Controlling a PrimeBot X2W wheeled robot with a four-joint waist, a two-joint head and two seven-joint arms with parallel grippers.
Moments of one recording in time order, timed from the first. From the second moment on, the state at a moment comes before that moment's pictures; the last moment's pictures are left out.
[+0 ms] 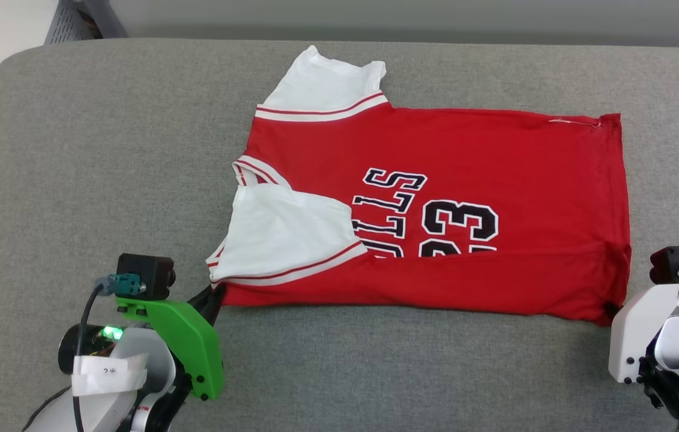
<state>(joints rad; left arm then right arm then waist) -0.24 0.62 -0.61 -0.08 -0.84 0.29 0.28 -0.16 -0.23 -0.07 0.18 0.22 0.13 0.67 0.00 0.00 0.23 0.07</state>
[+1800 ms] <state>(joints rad) -0.11 0.52 -0.75 0.18 -0.91 0.17 0.28 0.07 -0.31 -0.10 0.11 0.36 0.13 0.72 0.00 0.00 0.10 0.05</state>
